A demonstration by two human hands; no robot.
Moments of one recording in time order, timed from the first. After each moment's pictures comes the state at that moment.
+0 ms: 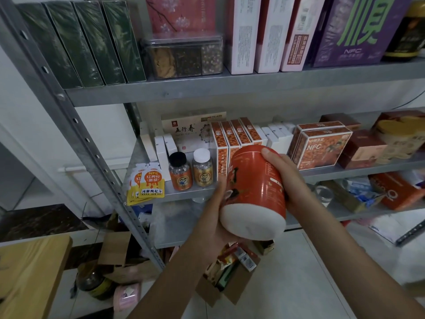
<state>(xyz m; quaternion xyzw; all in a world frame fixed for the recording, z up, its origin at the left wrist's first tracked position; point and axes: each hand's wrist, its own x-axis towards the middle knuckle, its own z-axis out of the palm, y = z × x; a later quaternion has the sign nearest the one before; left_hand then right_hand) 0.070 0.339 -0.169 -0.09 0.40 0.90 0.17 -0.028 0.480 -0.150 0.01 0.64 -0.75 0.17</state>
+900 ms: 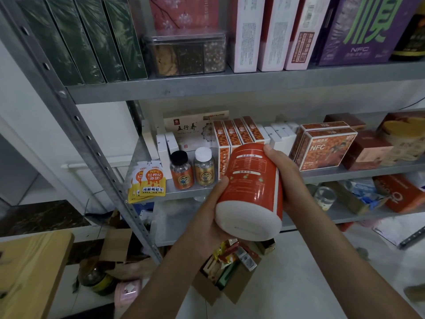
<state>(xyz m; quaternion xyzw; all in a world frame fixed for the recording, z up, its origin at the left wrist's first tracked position) 0.066 0.328 -0.172 -0.08 0.35 0.91 0.18 -0.033 0.474 -0.157 -0.04 0.62 -0.77 0.13</state>
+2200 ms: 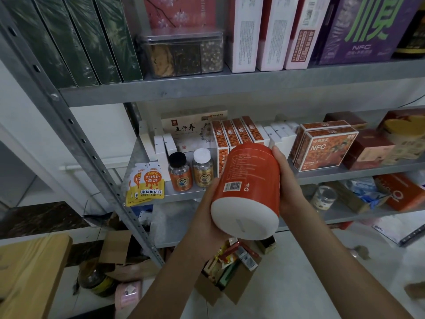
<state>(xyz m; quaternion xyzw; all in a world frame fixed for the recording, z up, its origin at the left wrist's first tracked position) 0.051 0.323 -0.190 -0.13 0.37 0.91 0.12 -0.050 0.469 -0.178 0.01 0.50 -0.83 0.25</state>
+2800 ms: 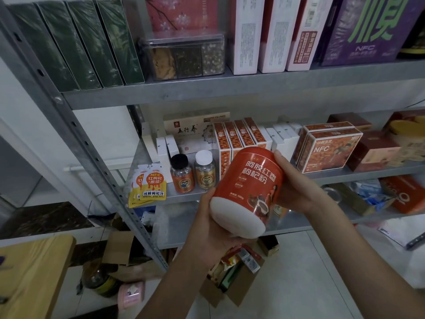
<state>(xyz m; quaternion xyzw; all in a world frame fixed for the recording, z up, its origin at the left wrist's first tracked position) 0.056 0.324 -0.199 -0.20 0.28 0.93 0.15 -0.074 0.497 -0.174 -0.01 0.57 -0.74 0.36</state>
